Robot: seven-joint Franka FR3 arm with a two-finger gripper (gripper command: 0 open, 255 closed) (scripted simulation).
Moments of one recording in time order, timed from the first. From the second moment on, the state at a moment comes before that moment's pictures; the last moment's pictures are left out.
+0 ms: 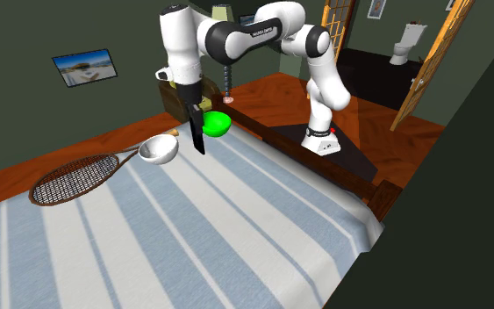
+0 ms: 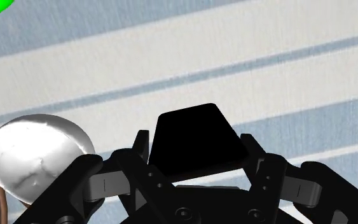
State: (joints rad) arm 0.21 0.45 0.28 -1.19 -0.12 1.63 0.16
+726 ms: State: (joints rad) arm 0.03 0.20 0.22 -1.52 -0.04 1.71 -0.06
